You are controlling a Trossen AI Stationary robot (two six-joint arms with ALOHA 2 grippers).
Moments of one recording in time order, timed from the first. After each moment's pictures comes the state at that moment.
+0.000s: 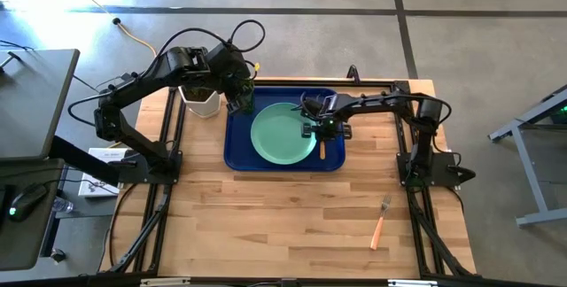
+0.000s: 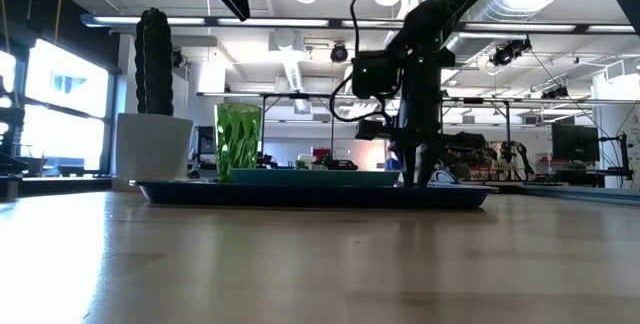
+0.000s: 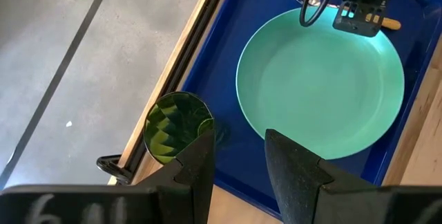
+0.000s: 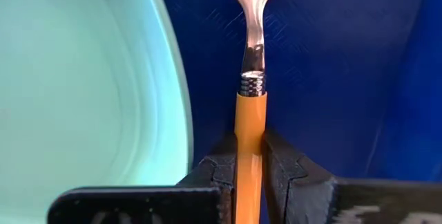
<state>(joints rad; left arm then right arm) 0.39 1.50 1.78 -1.28 -0.24 0.06 -0.37 1.90 1.21 -0.76 -0.12 1.18</state>
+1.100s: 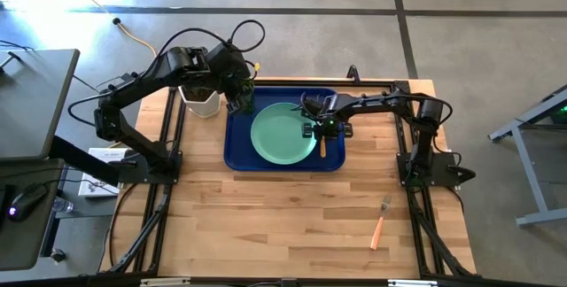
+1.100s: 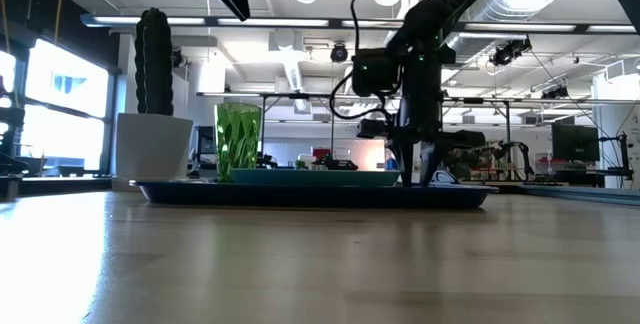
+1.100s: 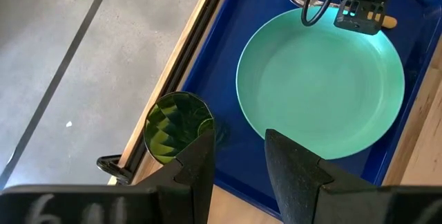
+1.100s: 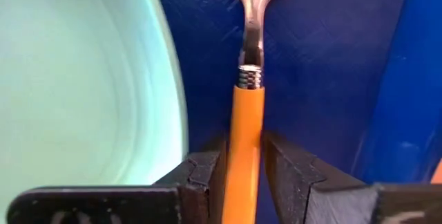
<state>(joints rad) 0.39 1.50 1.78 -1.28 -0.24 0.06 -0.36 1.89 1.22 -0.78 -0.08 1.15</state>
